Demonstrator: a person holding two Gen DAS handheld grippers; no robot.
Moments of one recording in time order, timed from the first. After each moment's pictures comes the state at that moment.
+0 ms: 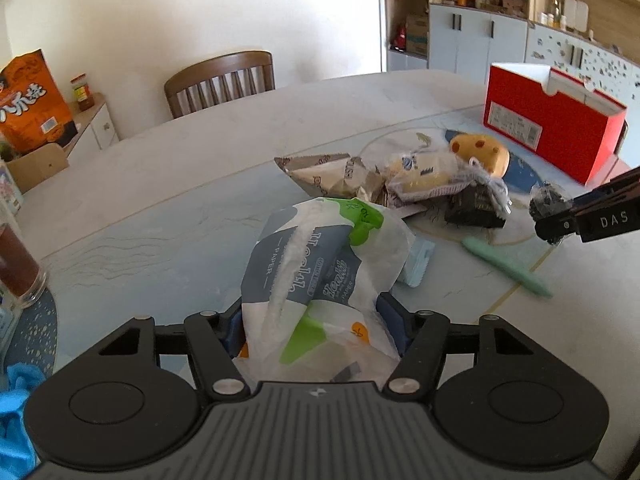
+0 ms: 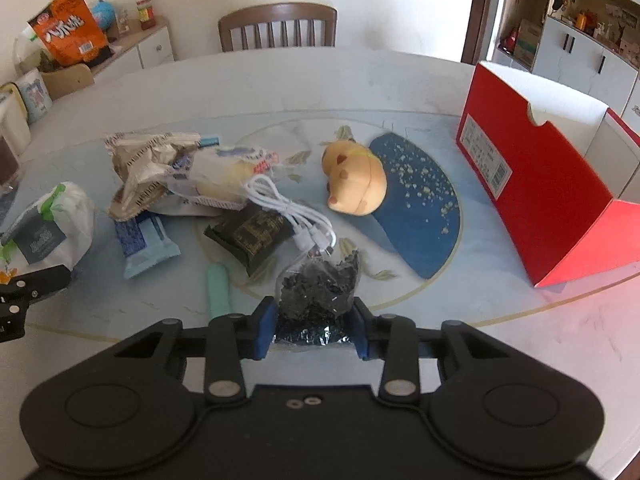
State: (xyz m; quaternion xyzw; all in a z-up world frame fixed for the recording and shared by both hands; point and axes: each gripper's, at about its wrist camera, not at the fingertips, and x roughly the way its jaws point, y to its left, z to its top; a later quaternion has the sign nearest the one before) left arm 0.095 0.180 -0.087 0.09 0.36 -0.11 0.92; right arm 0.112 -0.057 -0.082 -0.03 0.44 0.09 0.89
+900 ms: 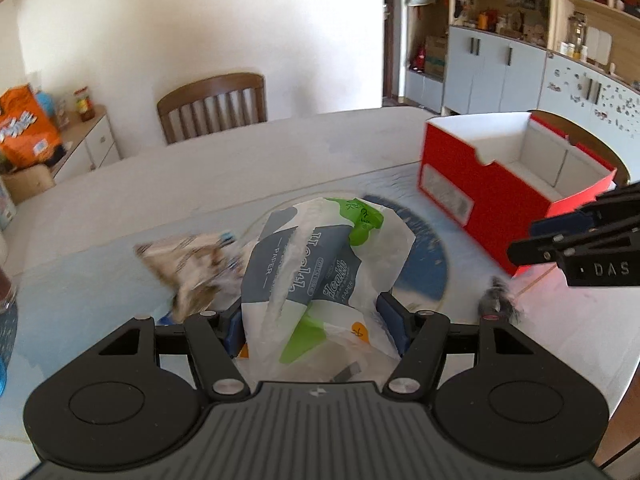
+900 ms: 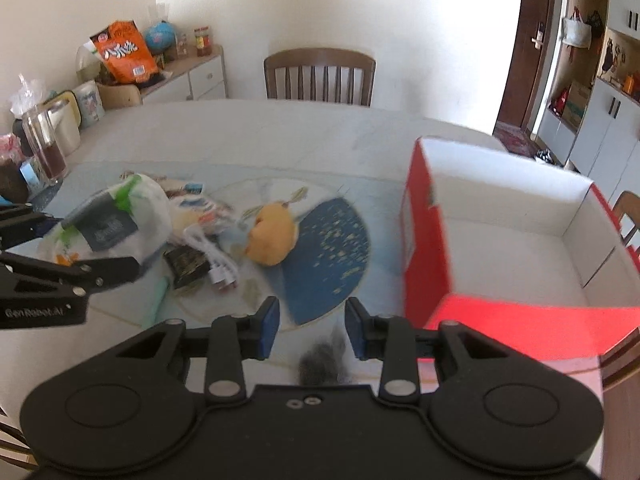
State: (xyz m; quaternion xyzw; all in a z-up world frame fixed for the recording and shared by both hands) left arm 0.095 0.007 -0.027 0.06 0.35 -0.07 0.93; right arm 0.116 -0.188 -0.019 -0.07 0.38 0.20 0.90
